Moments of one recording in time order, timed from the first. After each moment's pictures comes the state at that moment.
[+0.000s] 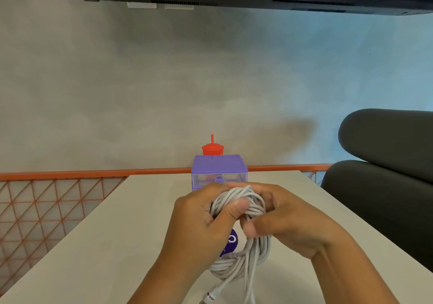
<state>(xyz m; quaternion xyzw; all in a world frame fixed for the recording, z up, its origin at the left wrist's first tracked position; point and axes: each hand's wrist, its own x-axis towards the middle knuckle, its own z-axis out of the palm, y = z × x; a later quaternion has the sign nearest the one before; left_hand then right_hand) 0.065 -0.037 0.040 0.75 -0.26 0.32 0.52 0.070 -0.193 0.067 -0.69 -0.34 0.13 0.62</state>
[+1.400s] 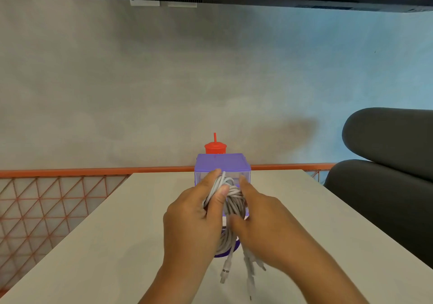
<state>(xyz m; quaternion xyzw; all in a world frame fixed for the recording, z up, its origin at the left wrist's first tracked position) 0.081 -0.038 0.019 0.75 -0.12 0.45 0.48 0.065 -0.157 0.052 -0.94 -0.14 -0.10 0.30</state>
